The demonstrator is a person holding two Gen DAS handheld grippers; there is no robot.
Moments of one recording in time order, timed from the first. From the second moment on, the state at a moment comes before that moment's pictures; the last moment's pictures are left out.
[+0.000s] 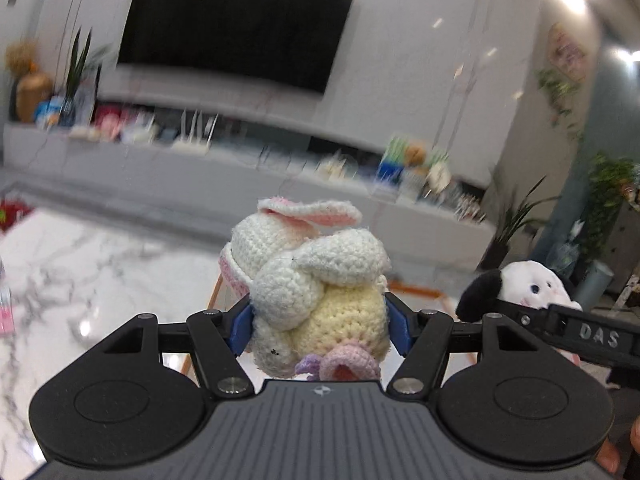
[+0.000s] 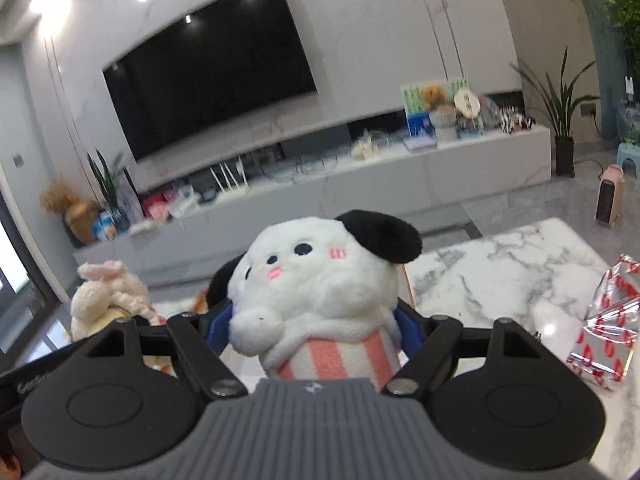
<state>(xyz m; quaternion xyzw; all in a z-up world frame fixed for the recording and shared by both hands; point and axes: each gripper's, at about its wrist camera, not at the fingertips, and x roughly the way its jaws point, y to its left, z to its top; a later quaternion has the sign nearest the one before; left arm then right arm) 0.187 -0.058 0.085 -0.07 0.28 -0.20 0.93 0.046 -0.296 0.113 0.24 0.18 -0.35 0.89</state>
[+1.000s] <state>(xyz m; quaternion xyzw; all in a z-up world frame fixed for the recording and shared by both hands) 0.274 -0.113 -0.016 0.10 0.49 -0.15 0.85 0.157 -0.366 -0.004 0.28 0.39 -0.30 0.82</state>
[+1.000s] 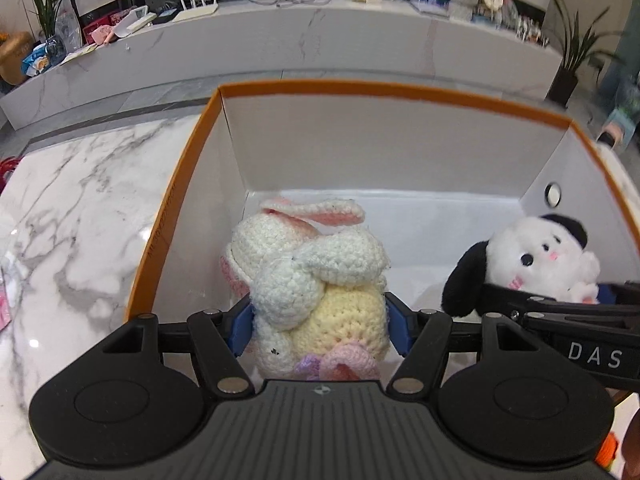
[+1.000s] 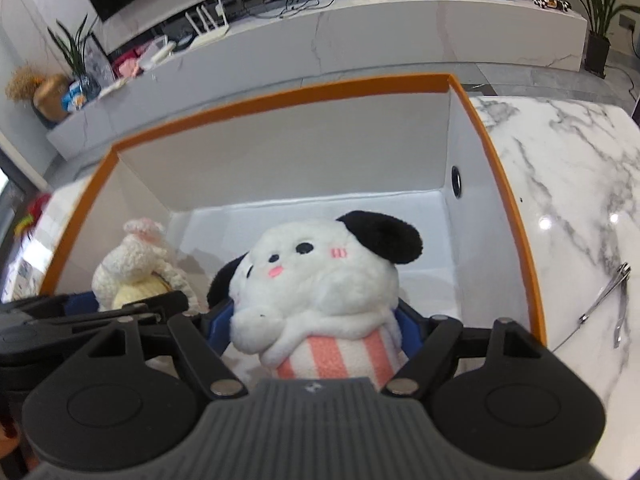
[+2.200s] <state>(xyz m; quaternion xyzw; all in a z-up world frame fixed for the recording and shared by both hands) 0.282 -0.100 -0.024 0.08 0.54 -0.16 0.82 0.155 -0.368 -0.006 0.29 0.41 -0.29 0.81</state>
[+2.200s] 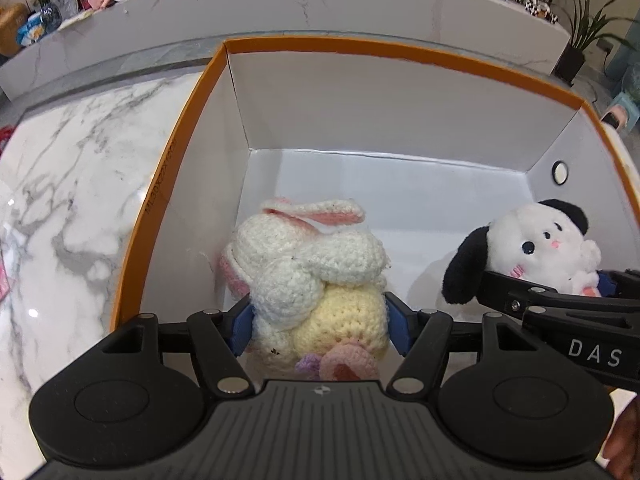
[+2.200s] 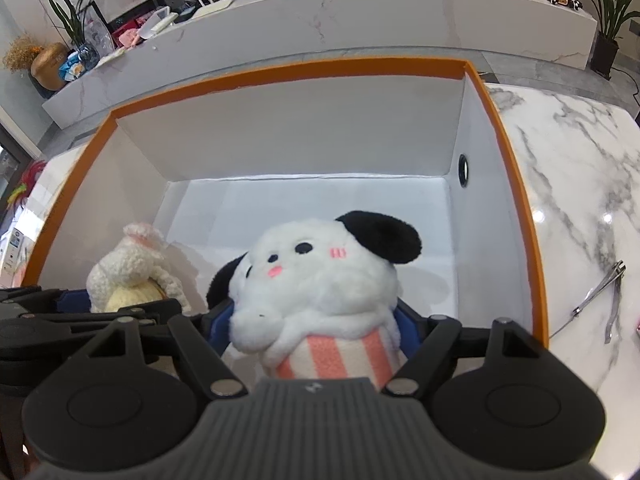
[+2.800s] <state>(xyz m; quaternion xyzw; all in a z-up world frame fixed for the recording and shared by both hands) 0.287 -0.083 -0.026 0.01 0.55 -0.19 0.82 0.146 -0.366 0.020 0.28 0.36 -0.27 0.85</state>
